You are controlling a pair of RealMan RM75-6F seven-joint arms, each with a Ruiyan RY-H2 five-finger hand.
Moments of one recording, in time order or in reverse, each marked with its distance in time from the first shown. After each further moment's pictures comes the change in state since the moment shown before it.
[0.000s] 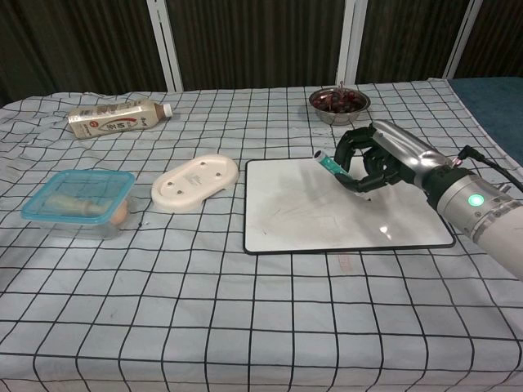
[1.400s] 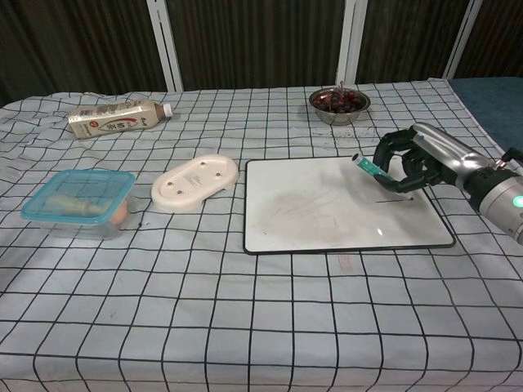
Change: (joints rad) left arm -0.008 -0.008 0.007 -0.004 0.007 -0.019 0.015; right arm -0.045 0.013 -0.031 0.146 -0.018 0.004 0.123
